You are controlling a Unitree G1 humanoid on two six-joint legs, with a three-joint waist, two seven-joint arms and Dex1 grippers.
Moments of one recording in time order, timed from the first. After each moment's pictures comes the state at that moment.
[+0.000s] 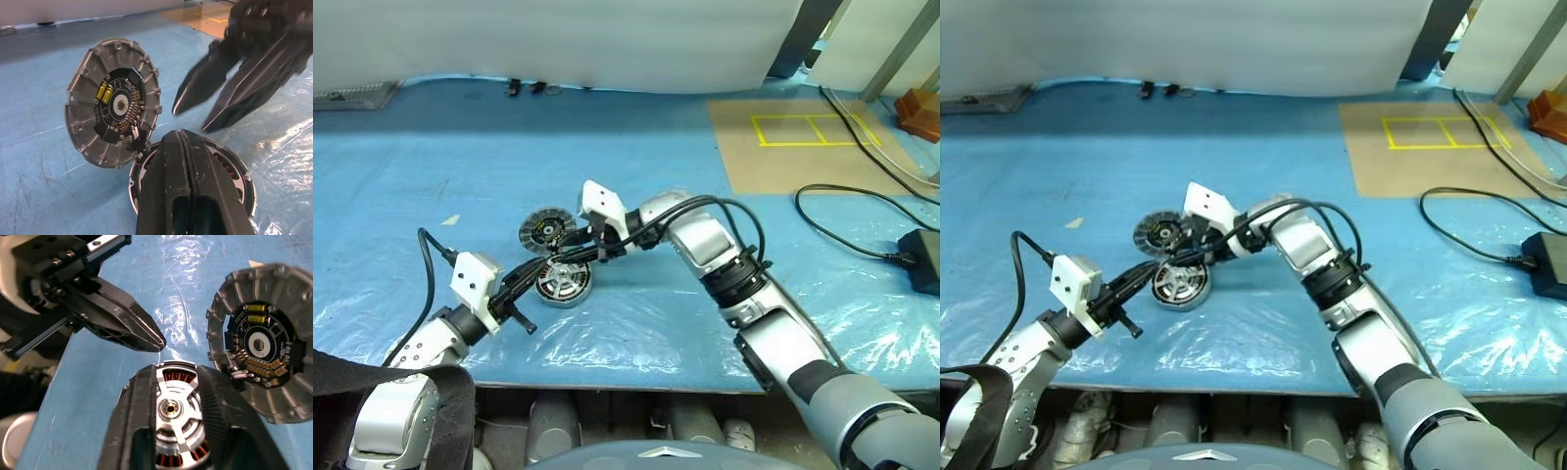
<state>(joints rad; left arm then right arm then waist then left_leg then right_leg) 0.24 0.45 0.16 -0.51 -0.41 0.27 -0.60 -0.83 -0.10 0.42 0.27 0.09 0.60 1.11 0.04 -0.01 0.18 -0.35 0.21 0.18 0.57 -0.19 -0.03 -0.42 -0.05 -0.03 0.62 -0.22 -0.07</state>
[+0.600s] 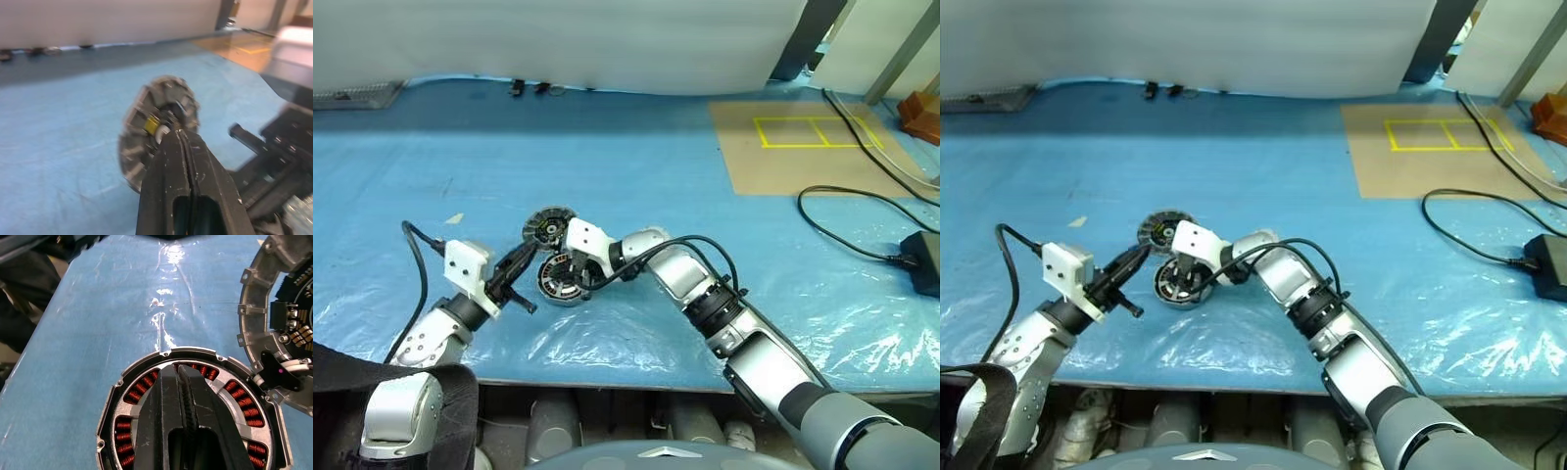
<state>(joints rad) 0.15 0.38 0.22 -0.48 -0.45 0.26 -0.51 -0.74 -0.04 0.49 0.36 0.03 0.39 0.99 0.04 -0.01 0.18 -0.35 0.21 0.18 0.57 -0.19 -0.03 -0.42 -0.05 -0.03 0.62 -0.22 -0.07</state>
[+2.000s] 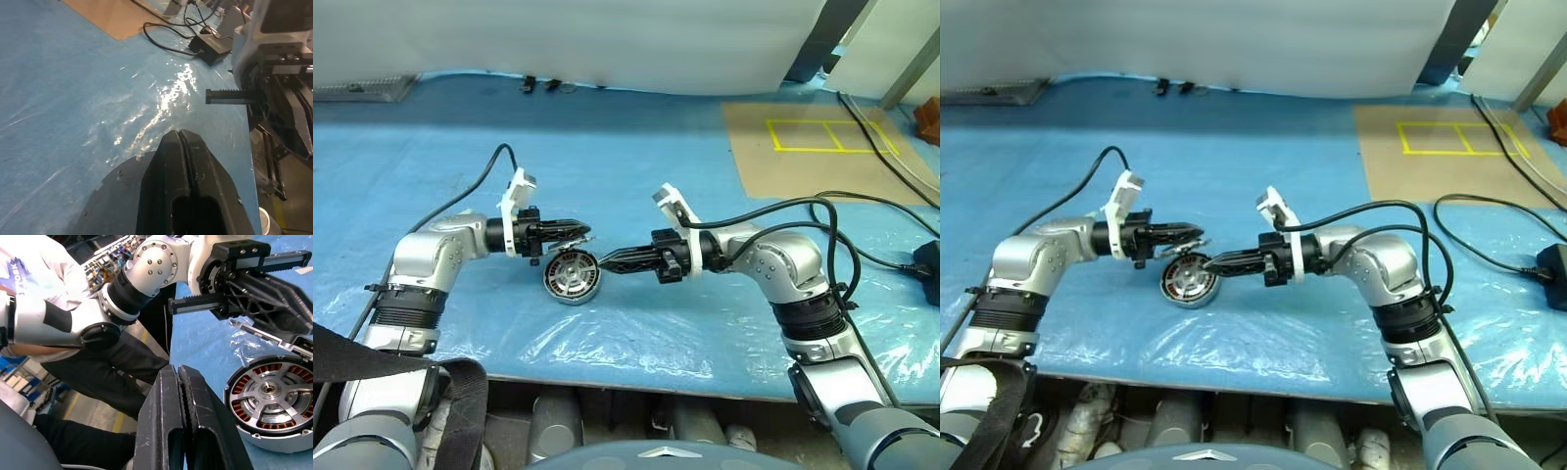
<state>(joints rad) -0.57 0.60 -0.03 0.14 -0.61 0.76 -1.25 -0.62 -0.39 0.17 -0.13 0.71 1.06 1.12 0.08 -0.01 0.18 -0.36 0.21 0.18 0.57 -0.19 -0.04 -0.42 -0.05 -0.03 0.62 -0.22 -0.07</state>
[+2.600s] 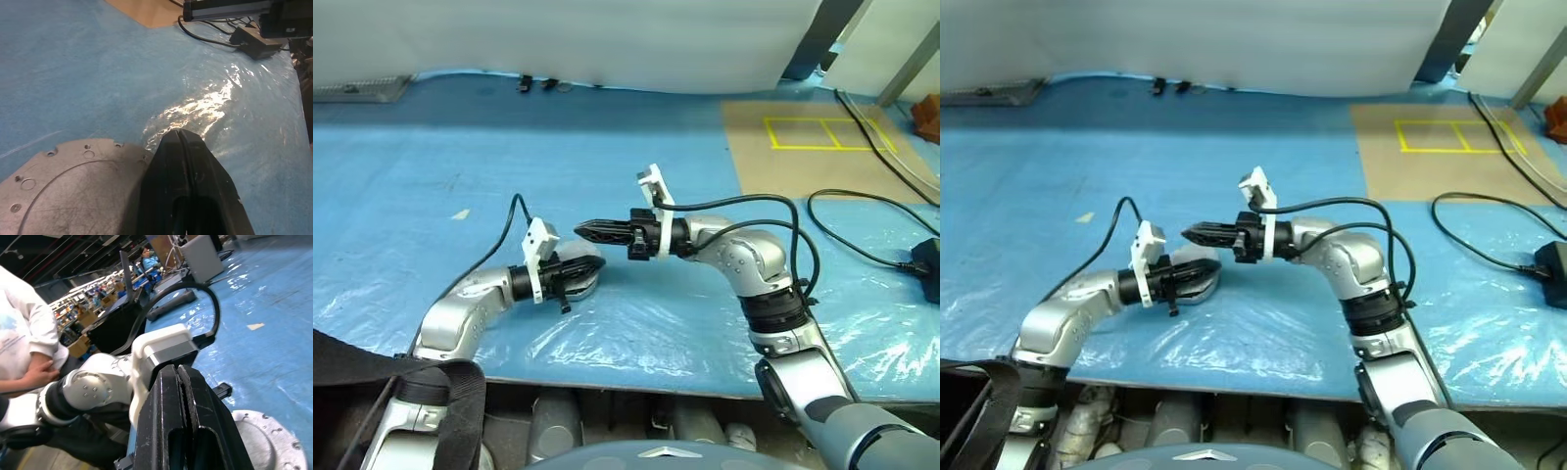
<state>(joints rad) -0.19 0.43 -0.02 -0.12 -0.50 0.51 -0.92 -0.67 -0.19 0.16 0.02 0.62 0.85 0.91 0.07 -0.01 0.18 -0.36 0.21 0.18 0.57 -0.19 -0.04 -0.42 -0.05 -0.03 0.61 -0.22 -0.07</state>
